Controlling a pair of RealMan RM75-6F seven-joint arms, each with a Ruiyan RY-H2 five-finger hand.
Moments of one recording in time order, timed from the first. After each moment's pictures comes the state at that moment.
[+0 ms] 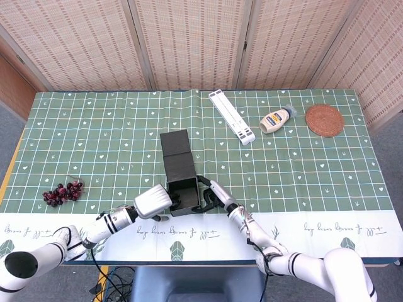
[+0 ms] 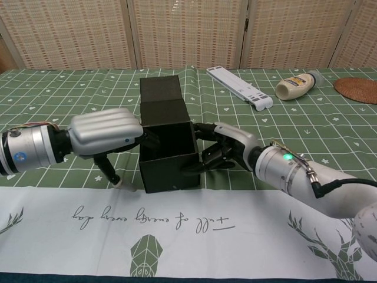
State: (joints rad) left arm -0.87 -1.73 0.15 -0.83 1.85 1.22 -0.29; right arm 0.78 -1.94 0.21 -1.01 -1.35 0.76 0.81
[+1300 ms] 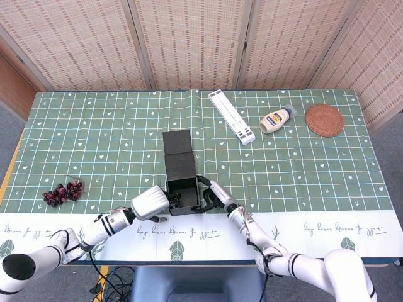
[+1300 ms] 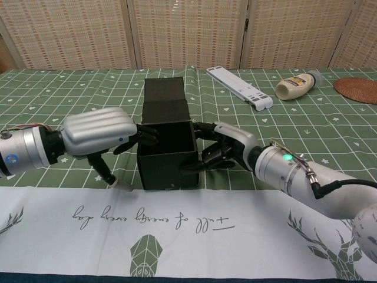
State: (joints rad) left arm -0.84 -1.72 0.15 -0.83 1.83 1.26 -0.28; right arm 0.77 -1.94 0.22 -1.02 -1.35 0.77 0.80
